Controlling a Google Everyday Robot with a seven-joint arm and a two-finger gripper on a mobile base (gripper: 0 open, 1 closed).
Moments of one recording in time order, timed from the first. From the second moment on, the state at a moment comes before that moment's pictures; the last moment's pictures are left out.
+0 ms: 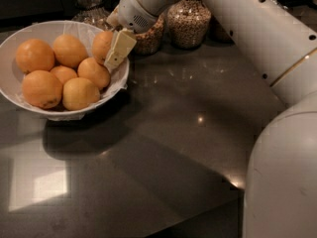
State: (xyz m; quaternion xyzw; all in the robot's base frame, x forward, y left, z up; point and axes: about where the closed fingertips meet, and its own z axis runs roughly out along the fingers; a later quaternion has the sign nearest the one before) arm 0.649 0.110 0.944 -0.70 0.60 0.18 0.33
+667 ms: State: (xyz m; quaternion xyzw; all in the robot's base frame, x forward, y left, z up) arm 0.647 0.118 0.938 -0.71 0.60 0.19 0.33
